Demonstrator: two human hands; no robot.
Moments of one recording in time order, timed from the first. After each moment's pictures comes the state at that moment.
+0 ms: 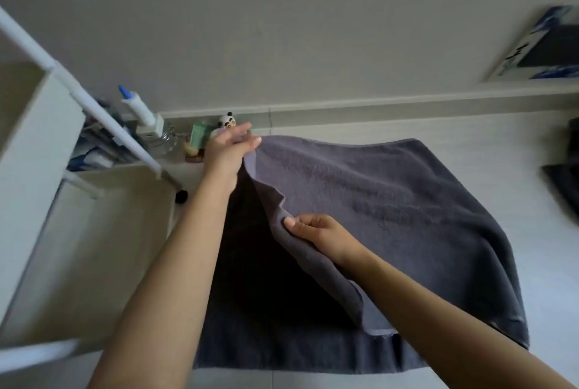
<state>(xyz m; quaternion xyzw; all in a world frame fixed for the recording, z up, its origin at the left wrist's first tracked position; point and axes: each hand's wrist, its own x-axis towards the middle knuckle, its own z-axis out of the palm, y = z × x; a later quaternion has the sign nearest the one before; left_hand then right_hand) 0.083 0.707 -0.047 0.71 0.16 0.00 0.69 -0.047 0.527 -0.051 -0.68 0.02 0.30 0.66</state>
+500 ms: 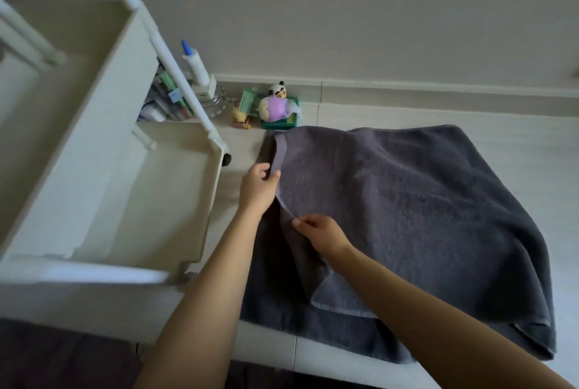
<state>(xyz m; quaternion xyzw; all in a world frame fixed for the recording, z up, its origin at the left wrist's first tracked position) -0.004 0.738 -0.110 0.82 0.29 -0.07 0.49 -0.059 0.594 -0.124 -0.77 0.09 0.31 0.55</state>
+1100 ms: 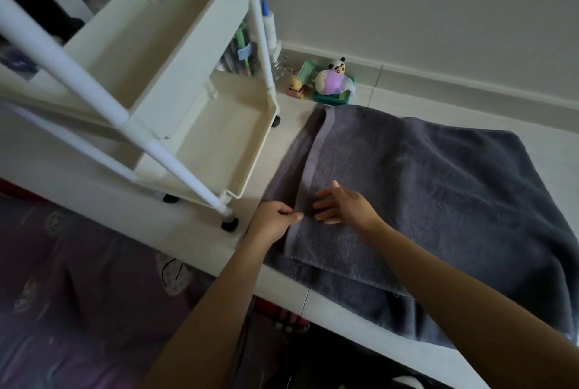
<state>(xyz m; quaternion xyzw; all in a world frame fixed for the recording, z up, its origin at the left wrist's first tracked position) -0.143 0.746 -0.121 0.80 0.33 -0.15 0.48 -0.067 0.592 -0.124 -0.71 0.01 0.40 0.58</state>
